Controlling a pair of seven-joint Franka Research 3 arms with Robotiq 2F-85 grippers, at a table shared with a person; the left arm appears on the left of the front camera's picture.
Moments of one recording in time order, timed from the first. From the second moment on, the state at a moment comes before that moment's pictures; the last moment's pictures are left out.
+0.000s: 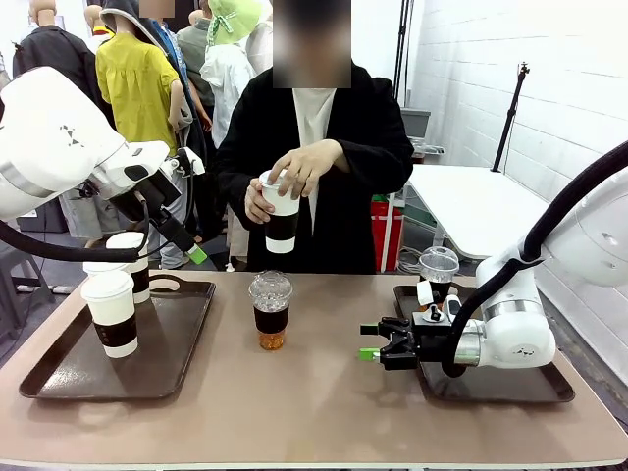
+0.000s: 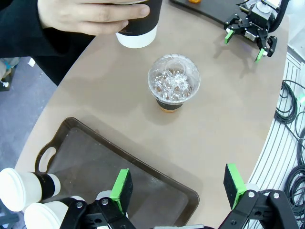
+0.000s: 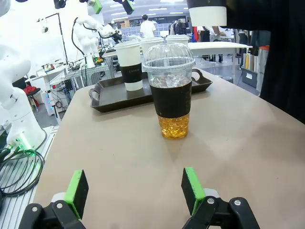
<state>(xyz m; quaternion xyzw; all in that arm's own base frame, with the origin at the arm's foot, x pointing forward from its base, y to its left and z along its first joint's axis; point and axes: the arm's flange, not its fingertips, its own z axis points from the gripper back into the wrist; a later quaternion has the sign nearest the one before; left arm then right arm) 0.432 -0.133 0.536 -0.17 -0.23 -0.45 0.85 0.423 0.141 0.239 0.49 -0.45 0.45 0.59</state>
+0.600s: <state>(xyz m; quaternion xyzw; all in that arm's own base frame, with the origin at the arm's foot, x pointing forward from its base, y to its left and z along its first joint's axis) 0.432 -0.133 0.536 -0.17 -0.23 -0.45 0.85 0.423 0.141 0.239 0.49 -0.45 0.45 0.59</state>
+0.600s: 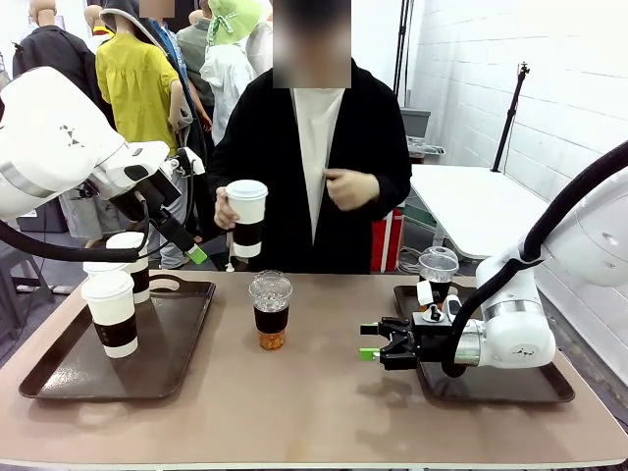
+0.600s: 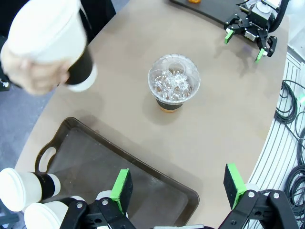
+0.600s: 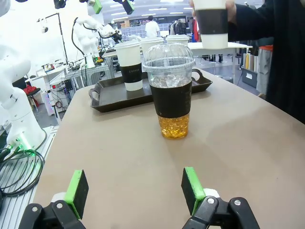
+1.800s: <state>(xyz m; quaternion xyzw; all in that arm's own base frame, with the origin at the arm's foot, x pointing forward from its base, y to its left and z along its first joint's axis) 0.432 -0.133 0.536 -0.17 -0.23 -0.45 0.85 0.475 0.216 0.232 0.47 -0.46 0.47 0.59</state>
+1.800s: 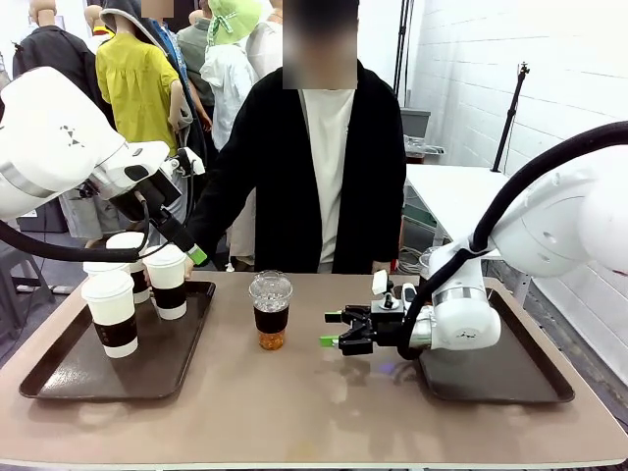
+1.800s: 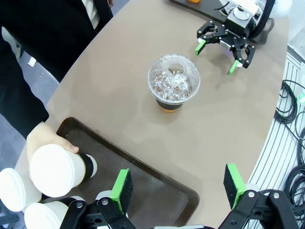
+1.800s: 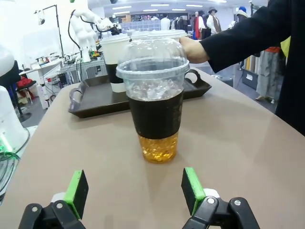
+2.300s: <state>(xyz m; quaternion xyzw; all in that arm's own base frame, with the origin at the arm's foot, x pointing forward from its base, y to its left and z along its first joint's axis) 0.432 -0.133 0.536 -0.17 -0.23 -0.45 0.85 0.498 0.231 0.235 0.45 -0.46 0.48 0.59</state>
